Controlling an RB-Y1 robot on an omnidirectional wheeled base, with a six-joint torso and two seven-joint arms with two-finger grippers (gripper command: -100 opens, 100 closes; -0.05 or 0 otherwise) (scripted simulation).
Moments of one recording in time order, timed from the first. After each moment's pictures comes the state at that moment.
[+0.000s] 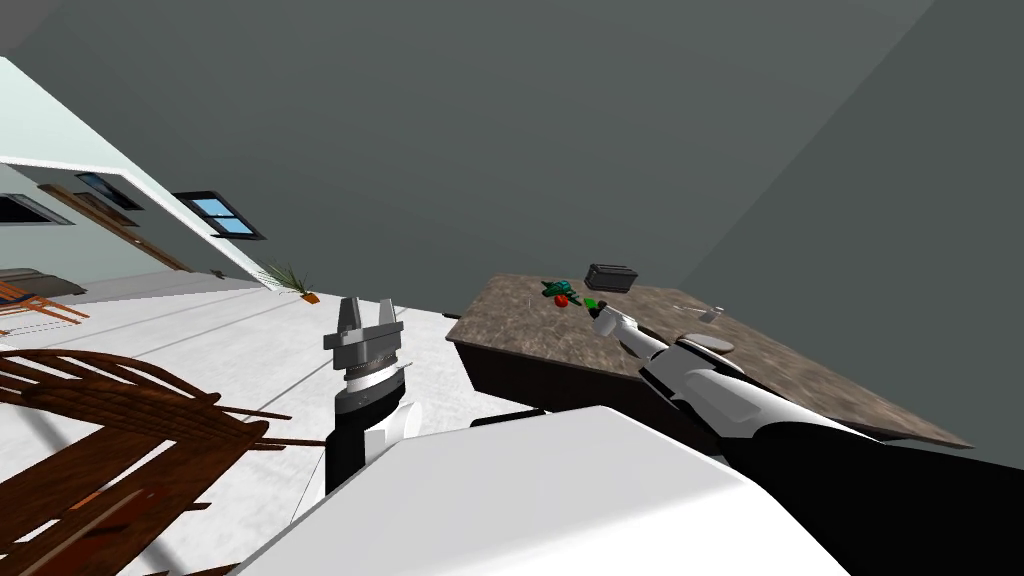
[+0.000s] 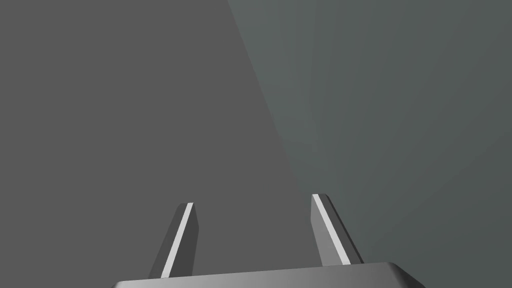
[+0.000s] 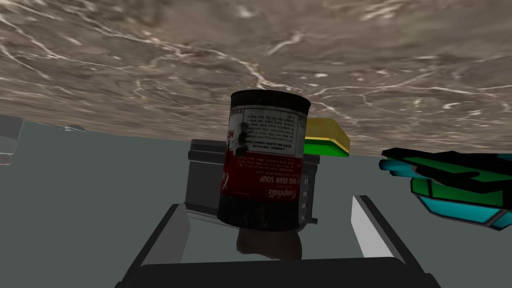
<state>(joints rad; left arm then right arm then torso) 0.50 -0.03 0.03 -2.30 0.00 -0.62 0.13 -0.57 -0.78 0.44 -0.73 0.16 0.58 0.36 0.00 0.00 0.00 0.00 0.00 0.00</state>
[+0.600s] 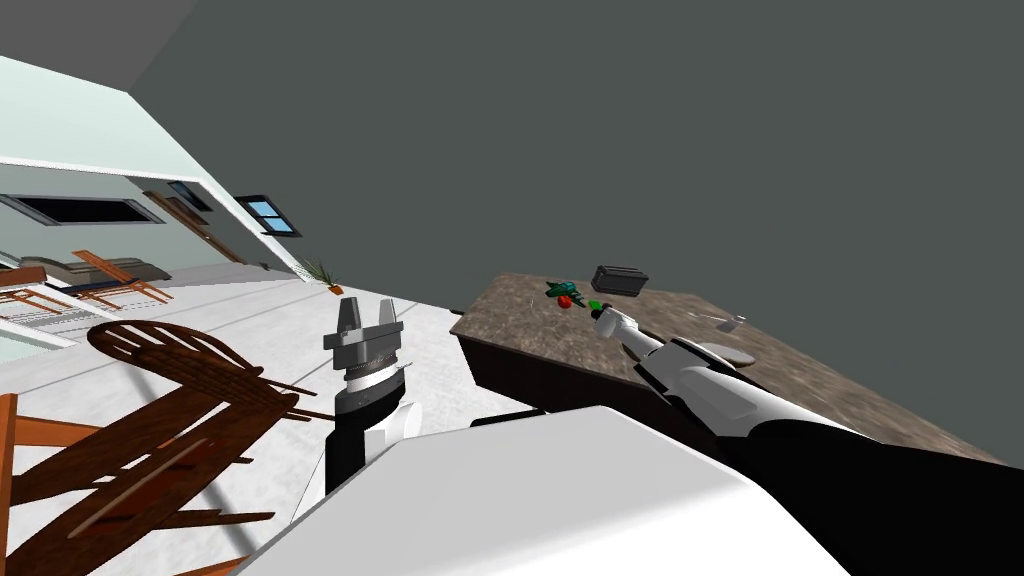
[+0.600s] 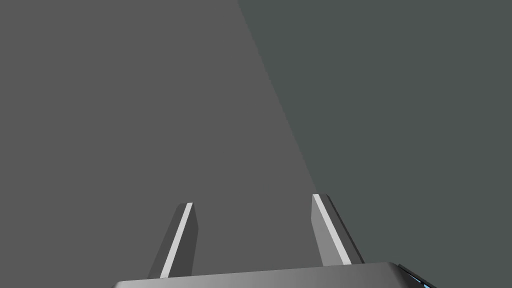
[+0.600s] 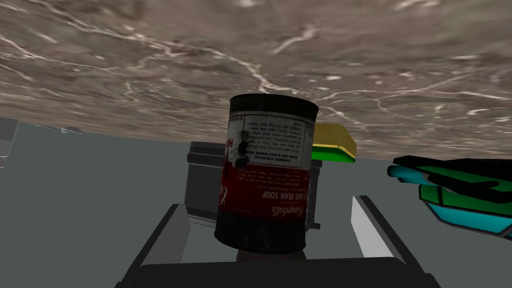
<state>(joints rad) 0.50 -0.03 0.03 -2.30 0.00 -0.62 0.13 -0.60 -0.75 0.41 -0.63 0.21 0.57 0.32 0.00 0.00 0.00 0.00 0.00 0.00</state>
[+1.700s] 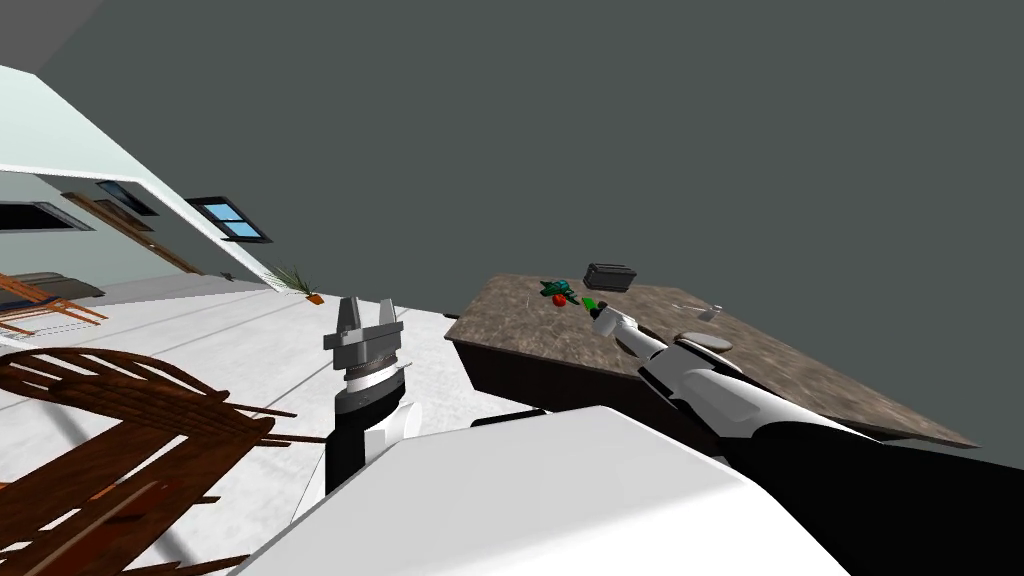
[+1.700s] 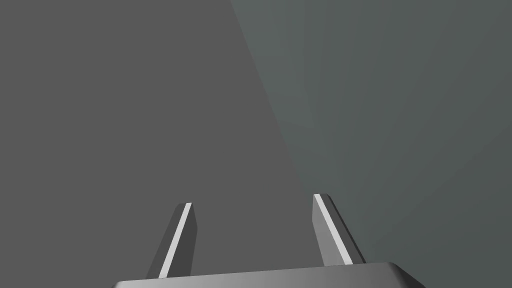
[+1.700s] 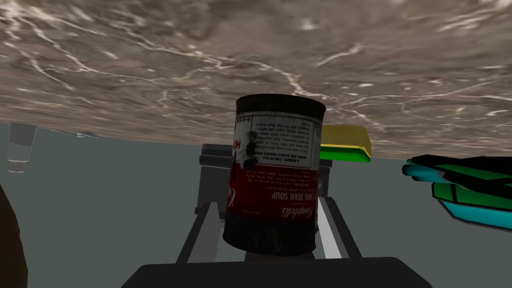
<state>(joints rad) 0.50 -0.03 0.03 -2.30 0.00 -0.62 0.13 -0.57 -0.77 0.43 -0.71 0.17 0.58 0.35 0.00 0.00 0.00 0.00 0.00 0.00</state>
